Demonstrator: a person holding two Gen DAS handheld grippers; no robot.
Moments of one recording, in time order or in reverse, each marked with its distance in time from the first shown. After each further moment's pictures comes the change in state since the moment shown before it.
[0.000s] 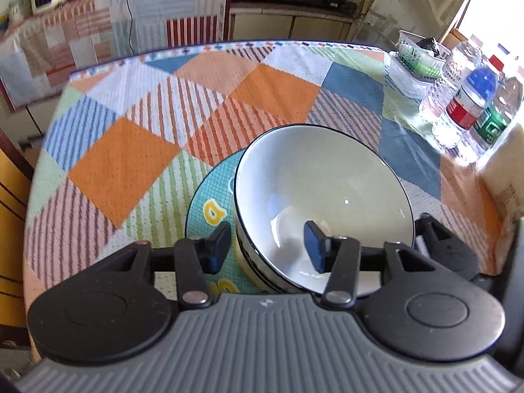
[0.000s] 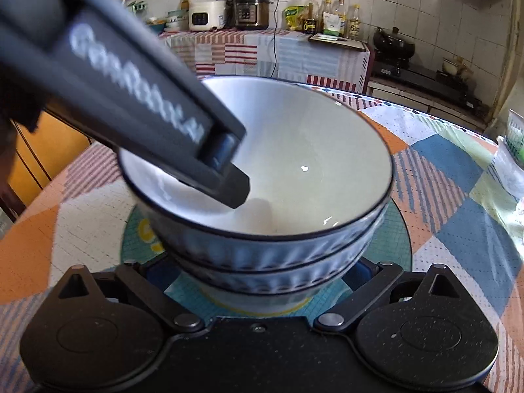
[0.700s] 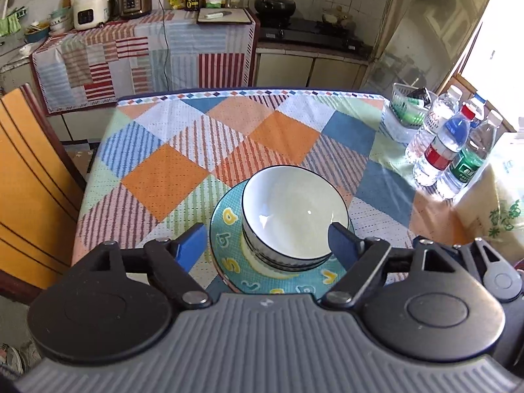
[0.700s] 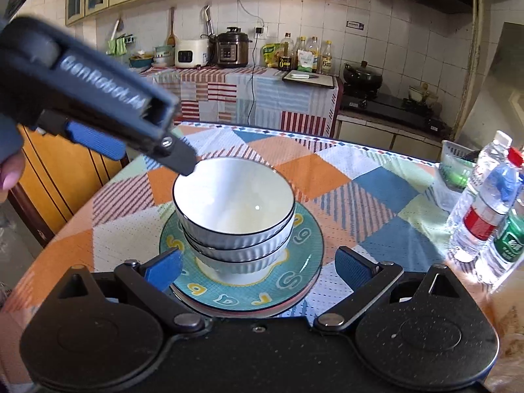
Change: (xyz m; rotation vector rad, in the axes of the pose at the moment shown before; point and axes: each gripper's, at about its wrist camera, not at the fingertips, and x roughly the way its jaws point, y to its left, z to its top) left arm -0.127 -0.020 -0.009 -0.102 -0.121 0.066; right arm -0.133 -0.005 0.000 0.011 -0.104 -0.075
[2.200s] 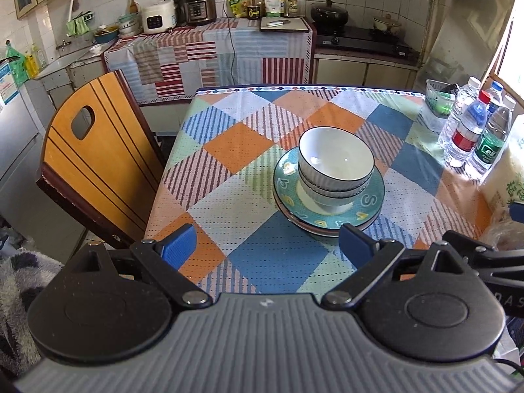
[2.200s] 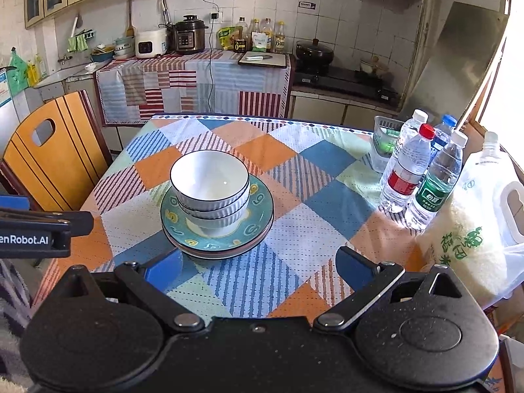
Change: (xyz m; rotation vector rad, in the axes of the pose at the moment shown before) left arm -0.111 -0.014 -0.080 -0.043 -0.026 0.244; right arm -0.115 0.002 0.004 0.092 0.108 -0.137
